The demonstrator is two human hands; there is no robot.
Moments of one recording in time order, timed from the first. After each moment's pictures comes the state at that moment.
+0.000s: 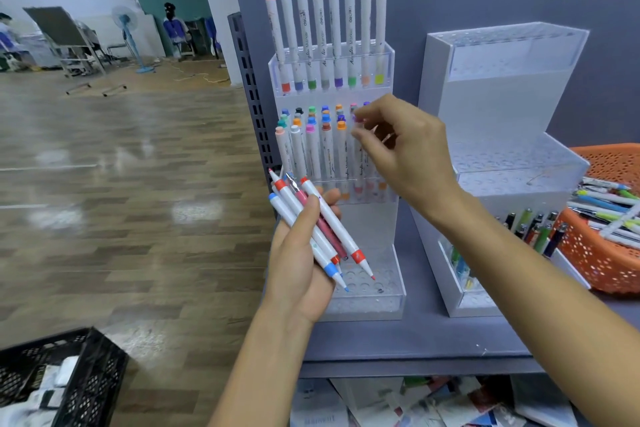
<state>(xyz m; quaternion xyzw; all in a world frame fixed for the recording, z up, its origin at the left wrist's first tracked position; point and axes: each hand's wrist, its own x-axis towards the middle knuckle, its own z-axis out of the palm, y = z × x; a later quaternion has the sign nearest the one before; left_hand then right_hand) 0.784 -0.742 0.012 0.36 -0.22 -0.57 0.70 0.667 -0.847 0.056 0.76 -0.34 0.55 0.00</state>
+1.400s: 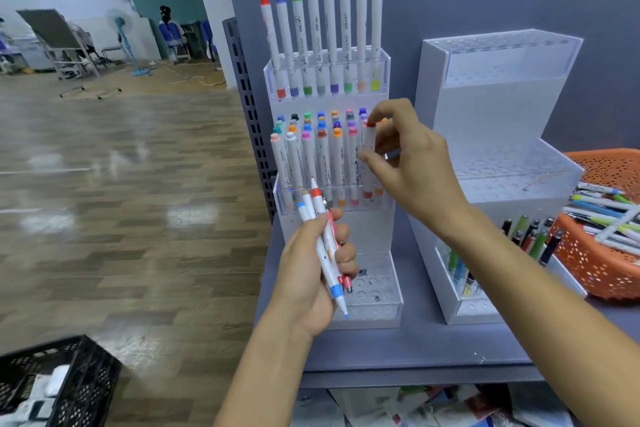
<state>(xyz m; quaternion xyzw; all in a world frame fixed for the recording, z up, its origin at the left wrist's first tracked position) 0.779 -0.746 0.010 0.33 -0.20 -0.66 0.64 0.655 -0.837 0.052 0.78 -0.35 0.51 -0.05</state>
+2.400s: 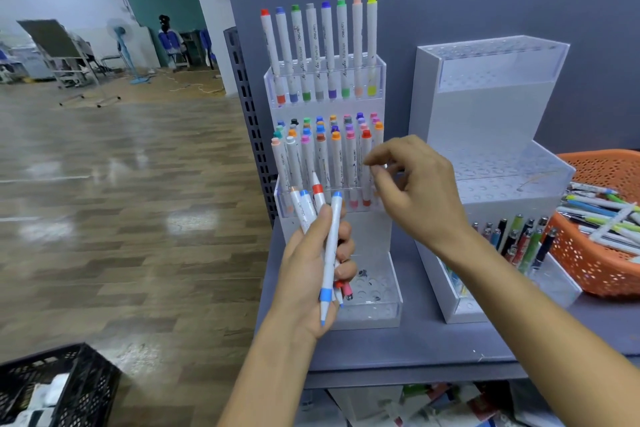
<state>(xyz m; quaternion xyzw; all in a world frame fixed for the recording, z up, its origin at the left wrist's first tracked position) 0.777 -0.741 0.014 0.32 -0.25 -0.65 0.65 0.651 -0.816 0.042 0.76 -0.40 0.51 -0.06</state>
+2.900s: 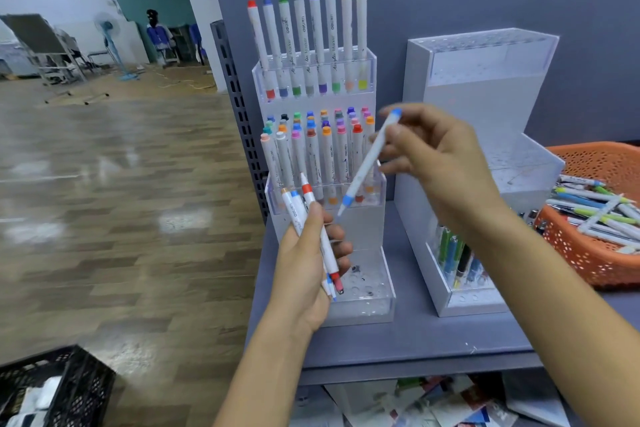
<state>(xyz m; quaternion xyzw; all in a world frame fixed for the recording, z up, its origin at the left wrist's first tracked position) 0.772 -0.748 0.007 0.43 -0.27 -0.57 0.64 0.637 -0.802 0.076 0.61 -0.32 0.59 -0.43</state>
